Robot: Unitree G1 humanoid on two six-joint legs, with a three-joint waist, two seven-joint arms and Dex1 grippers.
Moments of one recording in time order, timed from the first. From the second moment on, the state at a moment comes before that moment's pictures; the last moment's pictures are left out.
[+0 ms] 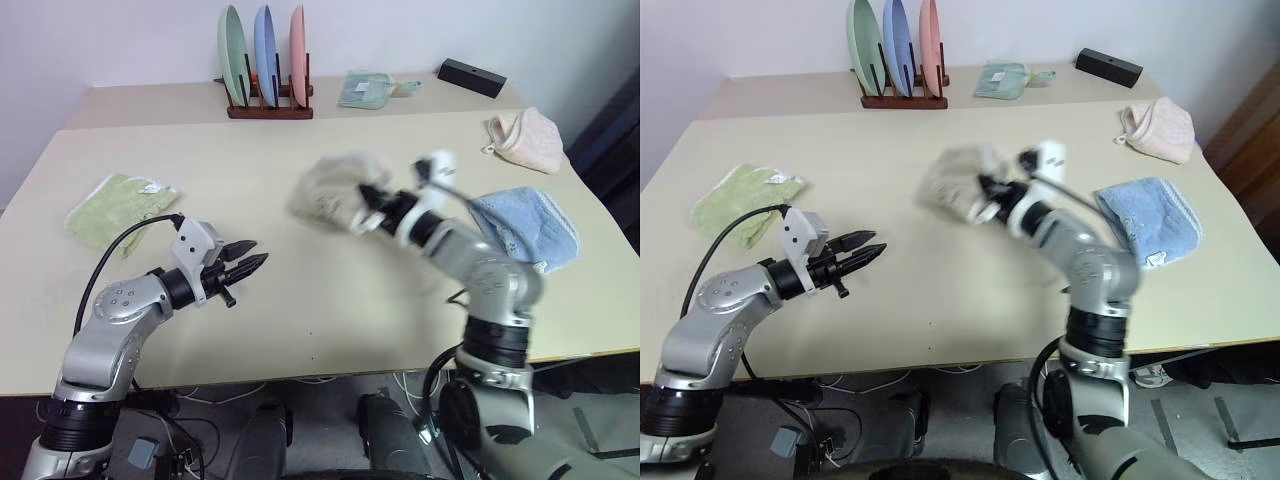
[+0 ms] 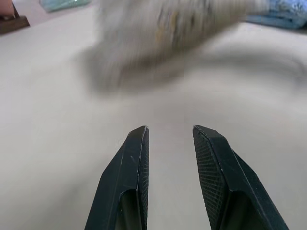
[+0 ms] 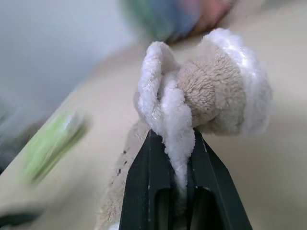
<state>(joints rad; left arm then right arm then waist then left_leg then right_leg) -0.18 0.58 0.05 -0.29 -0.40 0.42 -0.75 -0.63 -0.18 -0.45 -0.24 0.63 1.04 0.18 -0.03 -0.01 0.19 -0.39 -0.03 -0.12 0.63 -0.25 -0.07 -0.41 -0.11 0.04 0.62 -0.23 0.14</state>
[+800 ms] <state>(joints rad) -0.36 0.45 -0.11 -0.07 -0.32 0.36 -0.82 -0.37 -0.29 -1.04 -0.32 0.92 1.13 -0.27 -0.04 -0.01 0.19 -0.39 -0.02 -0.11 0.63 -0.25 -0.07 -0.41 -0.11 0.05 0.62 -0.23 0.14</state>
